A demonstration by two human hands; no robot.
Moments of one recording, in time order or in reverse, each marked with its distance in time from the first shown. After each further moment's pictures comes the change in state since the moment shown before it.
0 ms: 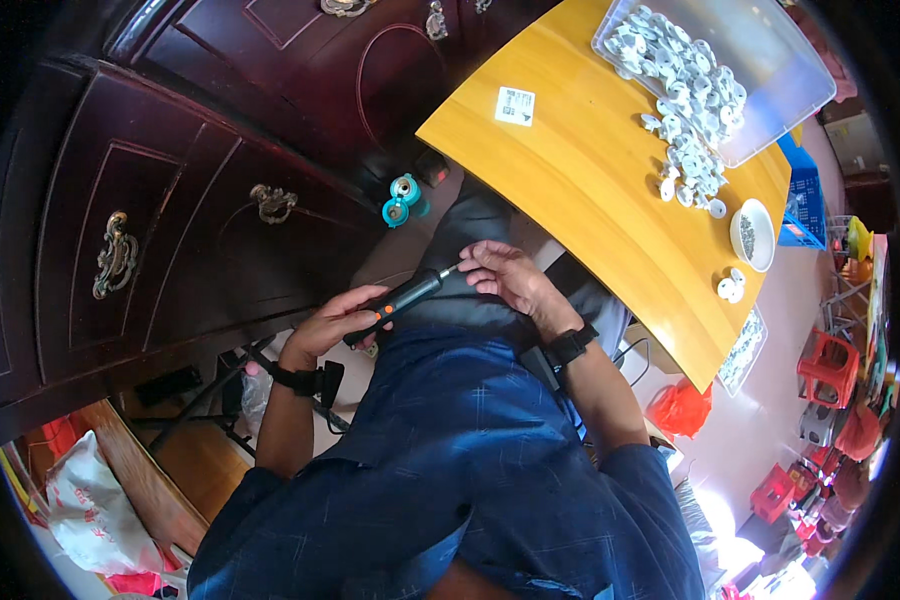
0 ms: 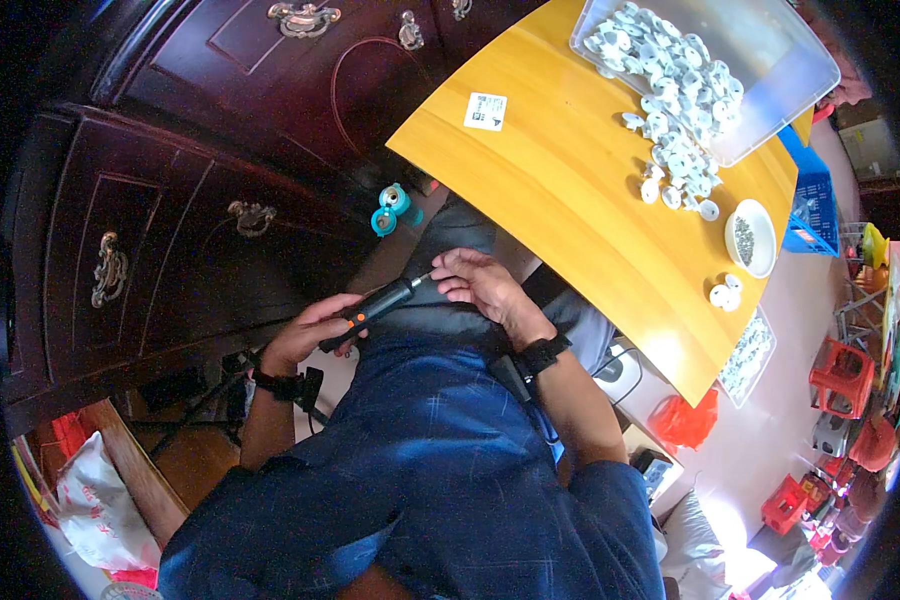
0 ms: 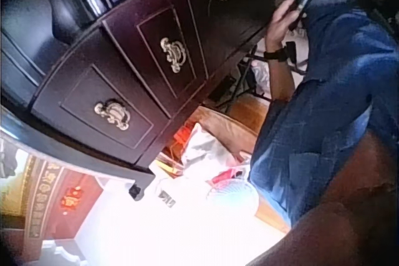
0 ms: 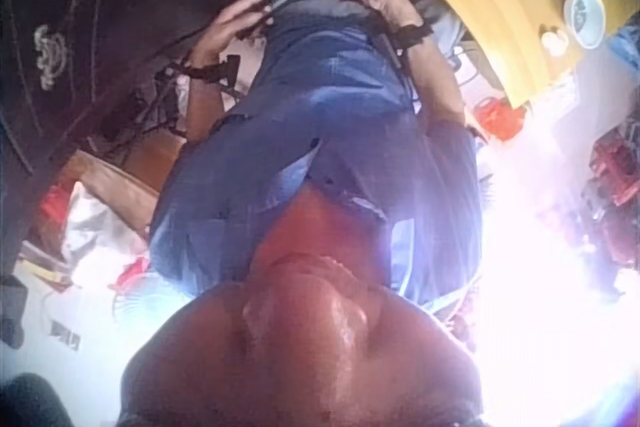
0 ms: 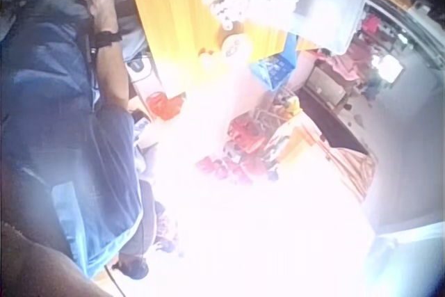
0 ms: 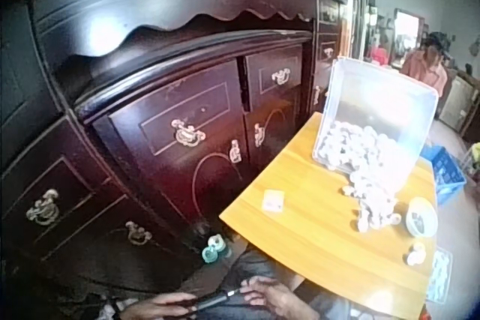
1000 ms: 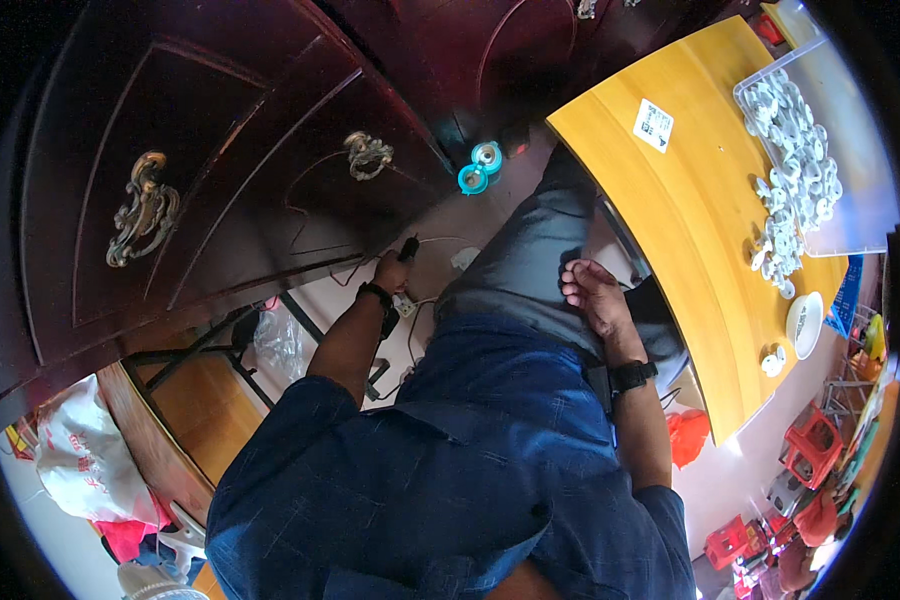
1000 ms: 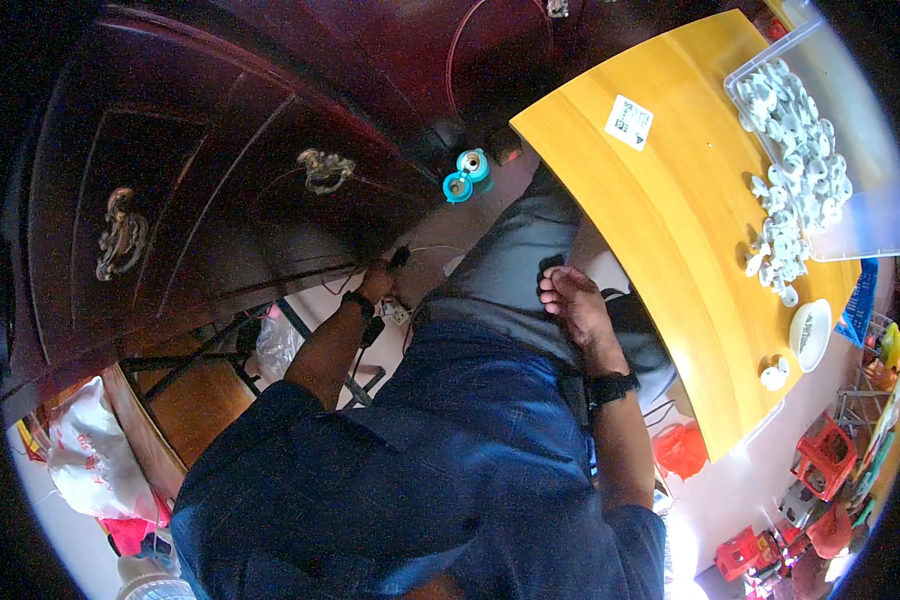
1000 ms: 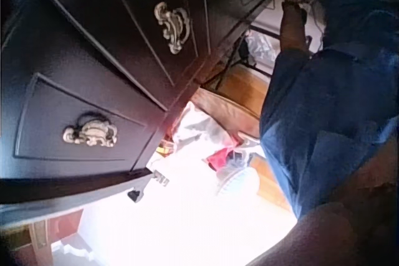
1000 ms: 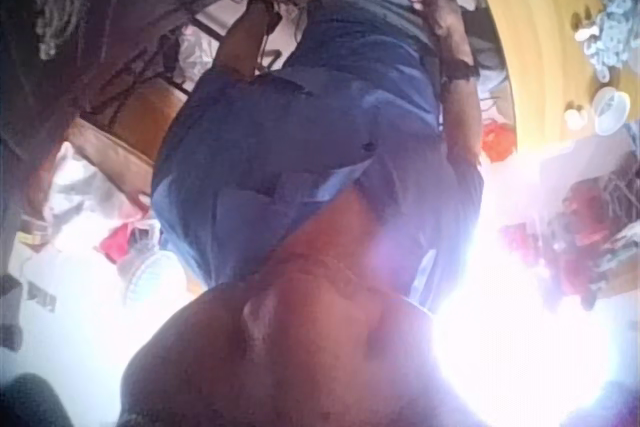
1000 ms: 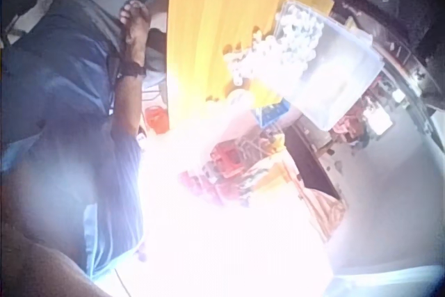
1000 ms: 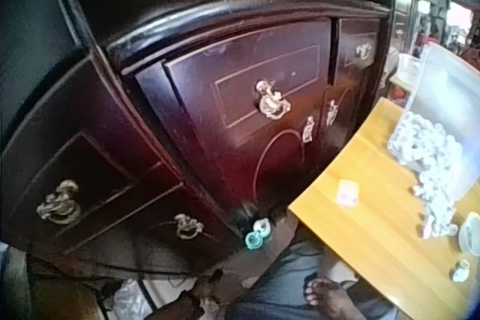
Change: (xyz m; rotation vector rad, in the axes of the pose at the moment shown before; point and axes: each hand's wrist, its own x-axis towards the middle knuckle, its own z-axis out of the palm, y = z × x) left_hand 0.090 -0.272 -0.152 0.067 0.740 -0.398; right_hand 0.001 0.023 -0.031 -0.051 0.258 0.041
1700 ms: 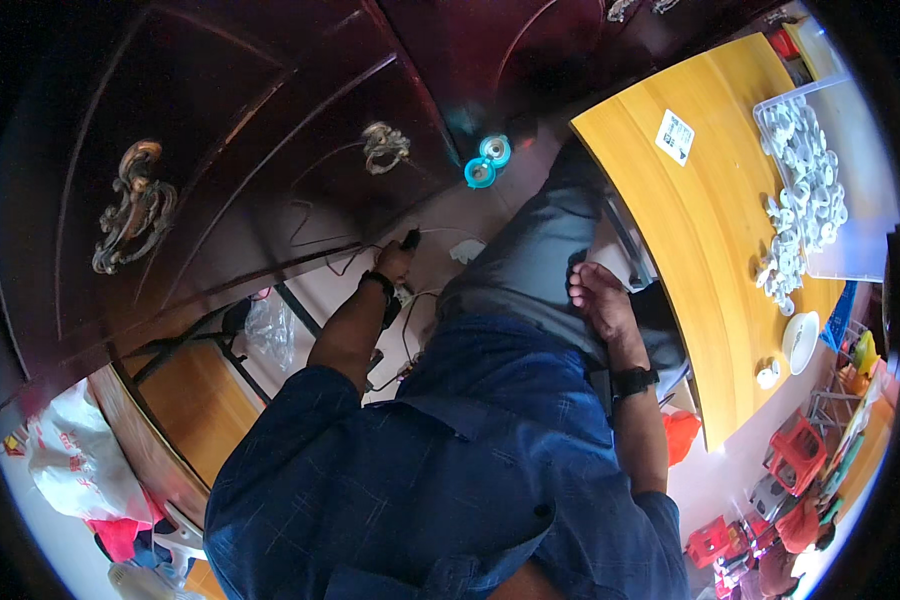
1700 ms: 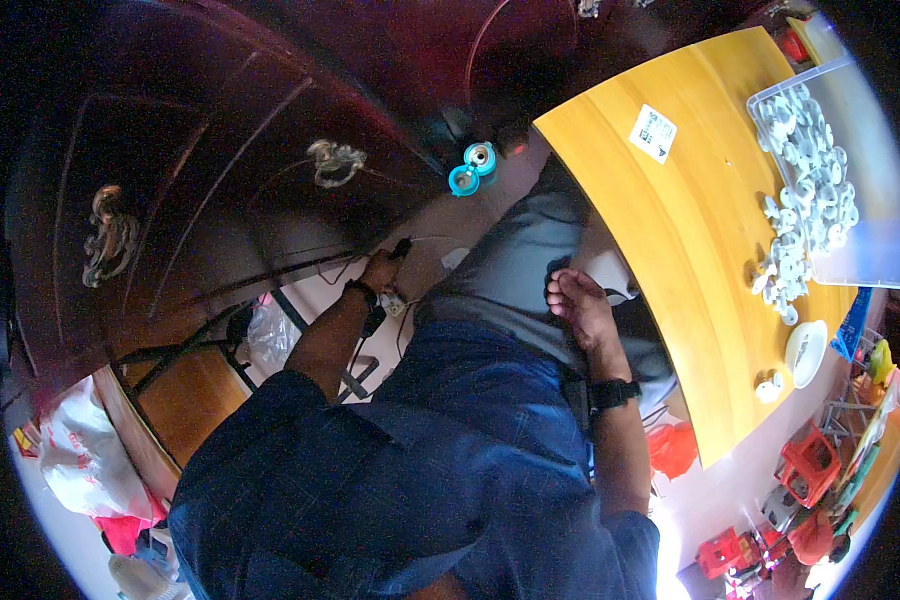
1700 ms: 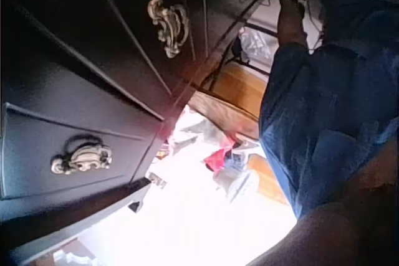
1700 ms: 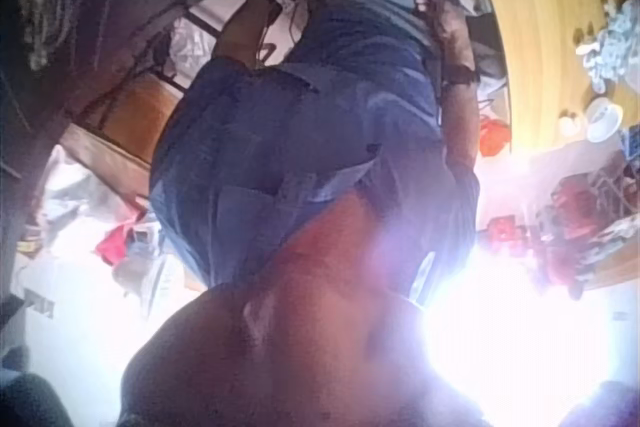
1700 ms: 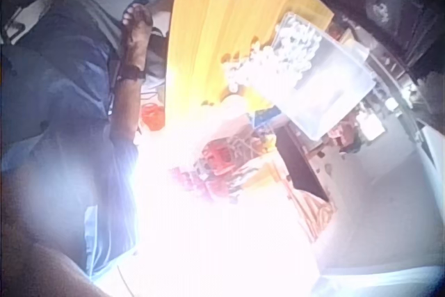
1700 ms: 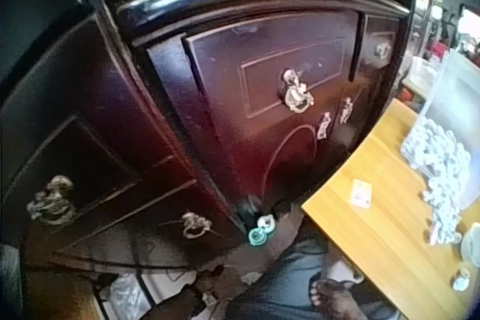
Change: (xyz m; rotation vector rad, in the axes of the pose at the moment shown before) left_hand -0.006 0.022 0.011 0.138 0.045 -0.069; right_hand 0.000 -0.001 -0.003 0.007 0.006 -0.006
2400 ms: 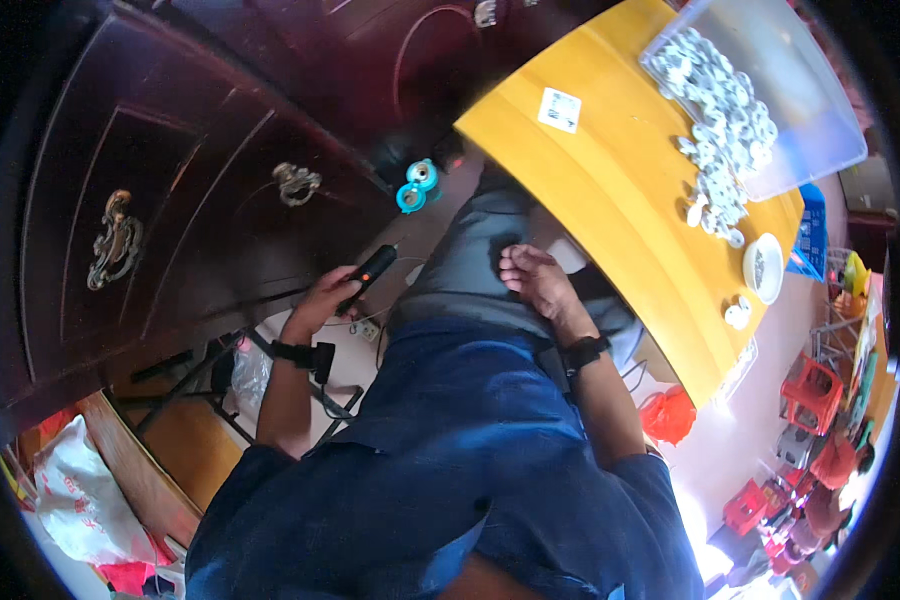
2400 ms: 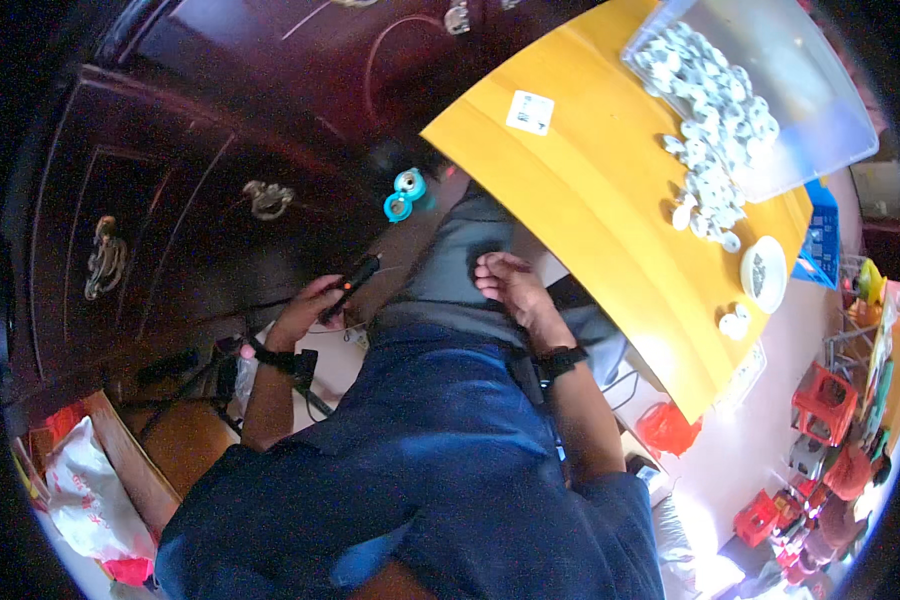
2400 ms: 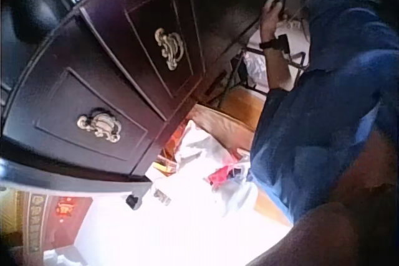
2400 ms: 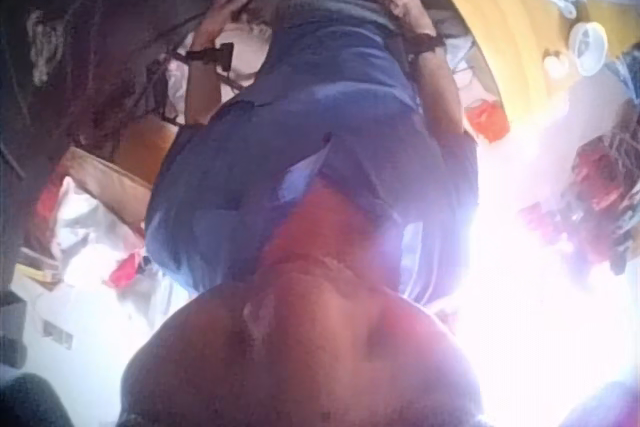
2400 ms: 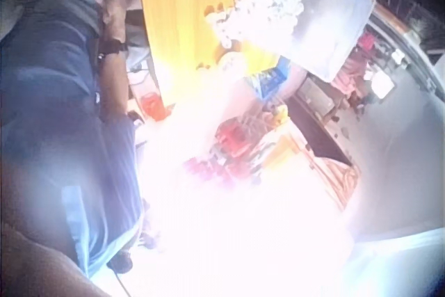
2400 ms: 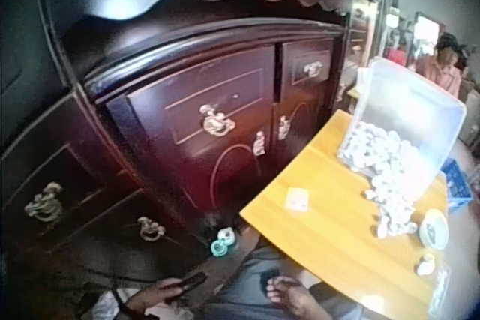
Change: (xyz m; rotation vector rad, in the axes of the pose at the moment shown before) left_hand -0.169 0.104 -0.069 -0.222 -0.422 0.316; right_hand 0.005 -0.005 0.002 0.050 -0.040 -0.068
